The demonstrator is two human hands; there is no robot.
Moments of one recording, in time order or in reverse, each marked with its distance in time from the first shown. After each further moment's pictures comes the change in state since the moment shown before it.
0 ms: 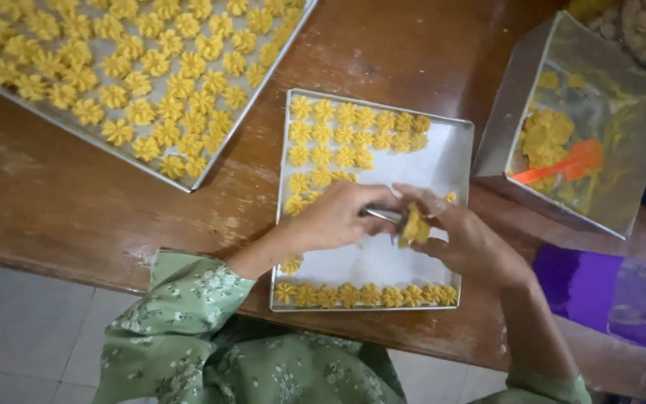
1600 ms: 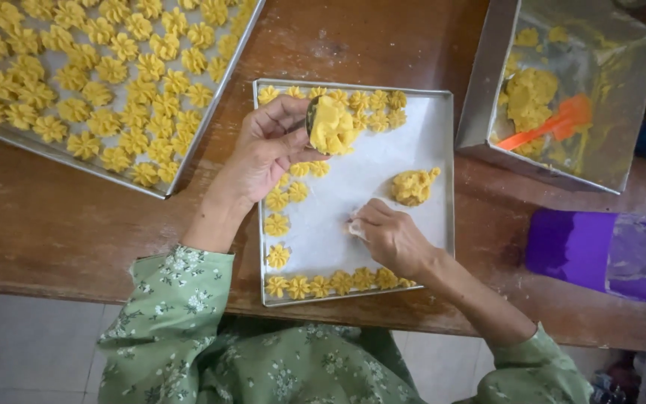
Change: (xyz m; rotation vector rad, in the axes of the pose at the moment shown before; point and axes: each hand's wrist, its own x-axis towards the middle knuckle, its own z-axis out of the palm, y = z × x) left_hand 0.005 -0.012 -0.070 -1.050 0.301 0.047; right_hand -0.007 0.128 0.110 -0.519 0.177 -0.418
